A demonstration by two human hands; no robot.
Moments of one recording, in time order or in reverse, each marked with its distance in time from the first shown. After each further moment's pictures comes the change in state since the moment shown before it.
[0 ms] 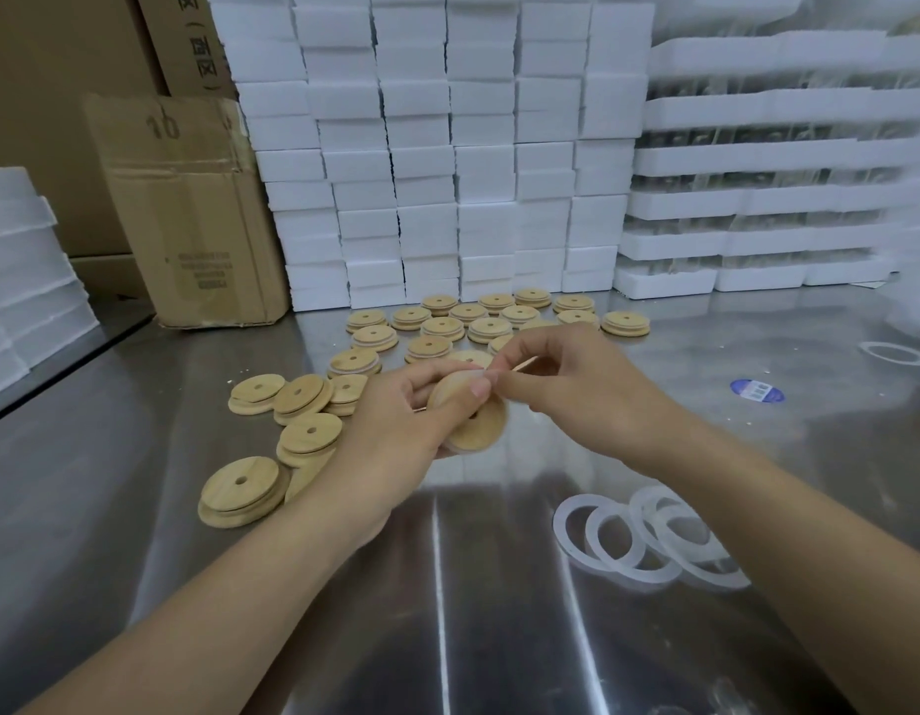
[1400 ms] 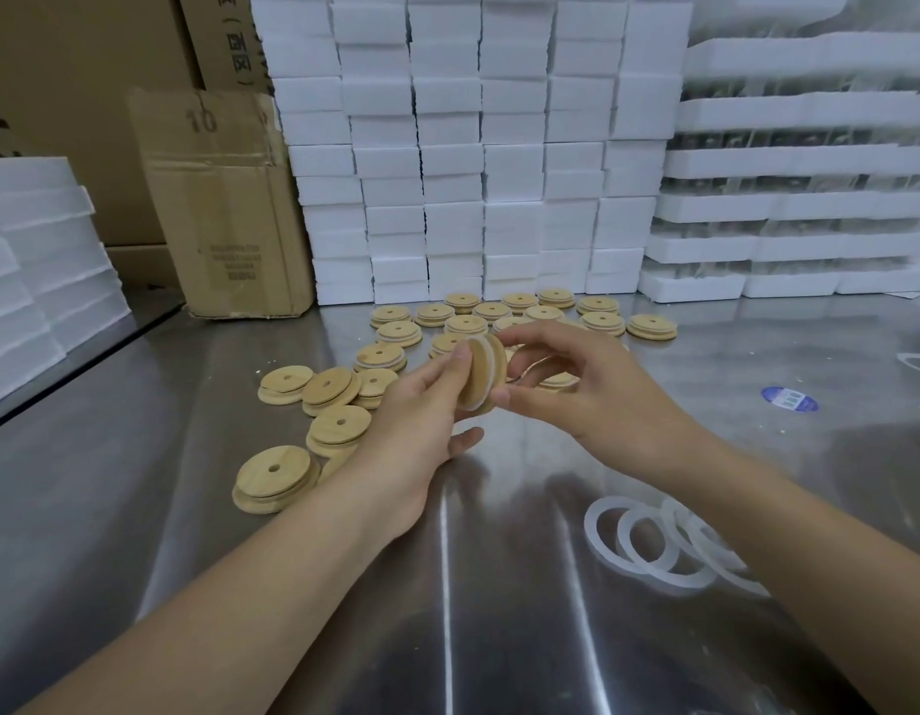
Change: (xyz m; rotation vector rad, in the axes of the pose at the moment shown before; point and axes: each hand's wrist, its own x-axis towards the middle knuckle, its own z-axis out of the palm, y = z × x) left_hand 0.002 0.006 0.000 -0.171 0.123 -0.210; right_hand 0.001 0.005 0.016 0.054 0.032 -0.168
